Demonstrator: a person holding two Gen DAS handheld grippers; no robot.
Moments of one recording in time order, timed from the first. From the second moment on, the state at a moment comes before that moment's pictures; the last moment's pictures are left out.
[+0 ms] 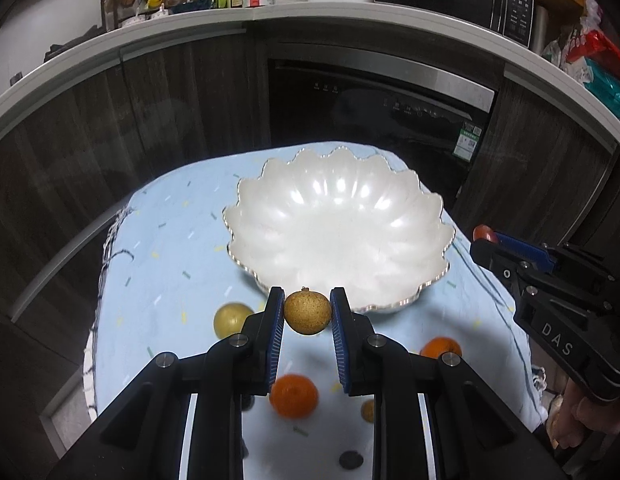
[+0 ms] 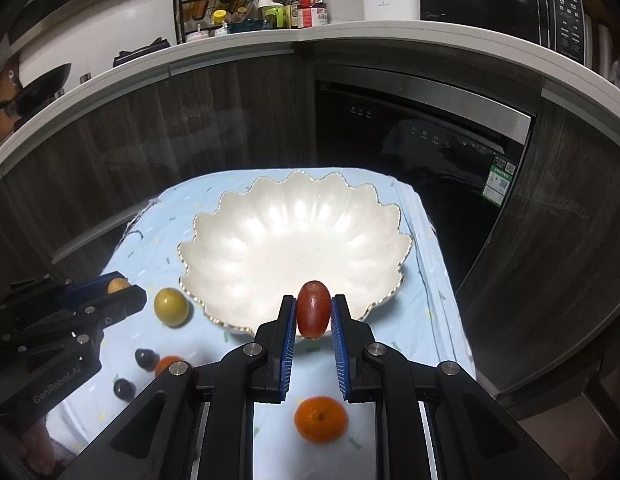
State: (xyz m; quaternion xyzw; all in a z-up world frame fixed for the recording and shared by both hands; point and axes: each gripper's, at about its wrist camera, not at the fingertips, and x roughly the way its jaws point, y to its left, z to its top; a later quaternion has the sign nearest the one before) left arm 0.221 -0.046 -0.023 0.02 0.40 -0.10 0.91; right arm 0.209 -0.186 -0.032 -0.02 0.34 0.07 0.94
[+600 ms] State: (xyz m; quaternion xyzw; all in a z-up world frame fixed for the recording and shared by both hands) left arm 0.277 -0.051 -0.032 0.03 0.41 -0.11 0.91; right arm 0.253 -0.203 -0.033 -0.01 0.35 0.04 0.93
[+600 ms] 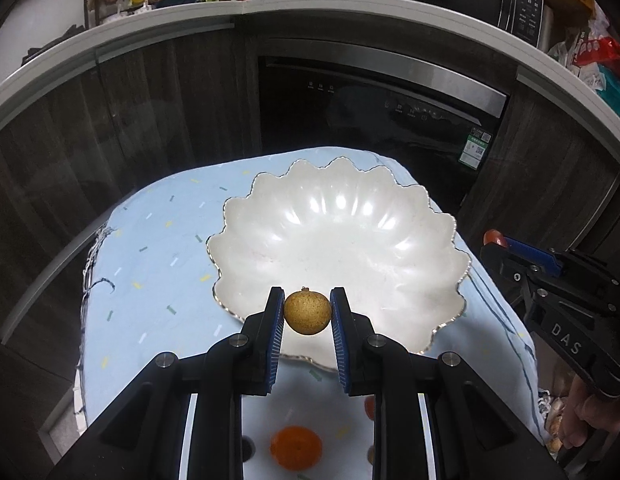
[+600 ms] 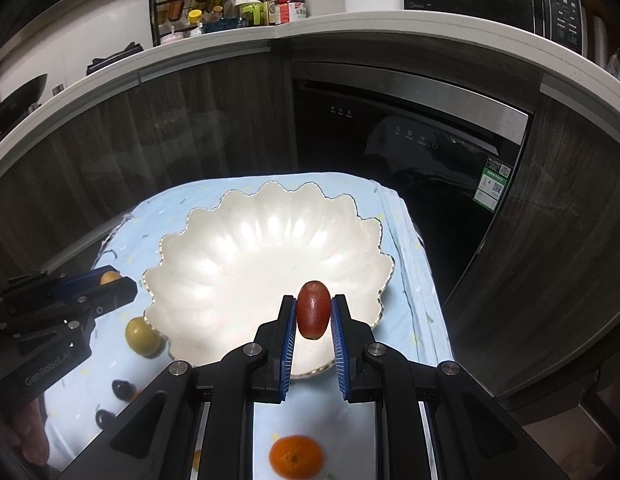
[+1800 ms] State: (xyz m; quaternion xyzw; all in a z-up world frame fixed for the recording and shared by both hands) left arm 0.315 -0.044 -0.045 0.02 0.42 -0.08 0.90; right arm 0.296 -0.209 -0.051 0.01 0.38 0.01 0.93
